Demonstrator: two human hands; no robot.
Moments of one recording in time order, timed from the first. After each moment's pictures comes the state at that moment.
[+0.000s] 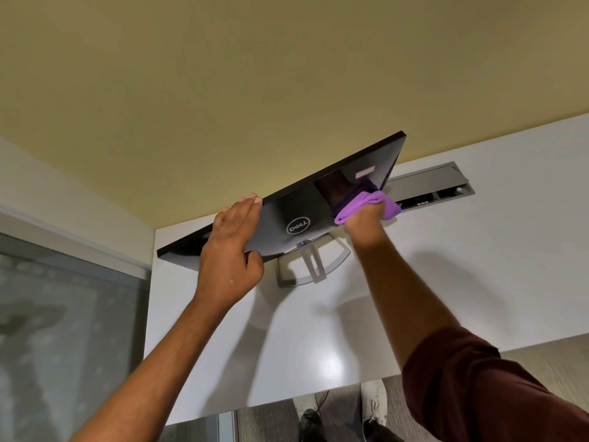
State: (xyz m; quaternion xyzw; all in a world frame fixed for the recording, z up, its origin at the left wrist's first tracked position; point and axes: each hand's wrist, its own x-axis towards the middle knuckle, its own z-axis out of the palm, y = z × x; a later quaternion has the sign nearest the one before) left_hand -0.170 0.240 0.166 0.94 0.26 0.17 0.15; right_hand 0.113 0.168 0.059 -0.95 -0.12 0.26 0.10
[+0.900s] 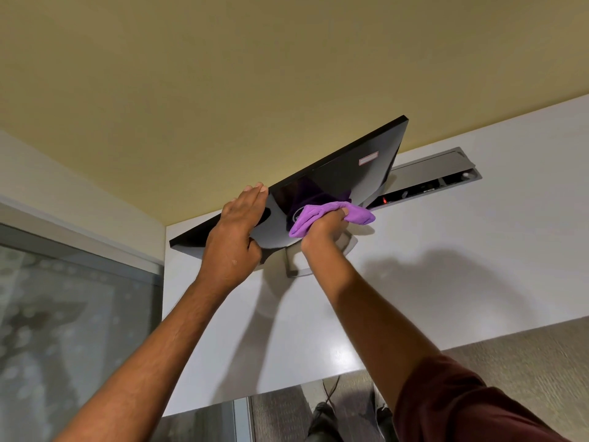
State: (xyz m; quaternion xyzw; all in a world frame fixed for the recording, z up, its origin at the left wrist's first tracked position) left_hand -0.174 0.247 0.181 0.95 0.26 0.09 0.16; right_hand -0.004 0.213 0.048 -0.49 0.34 0.29 0.74
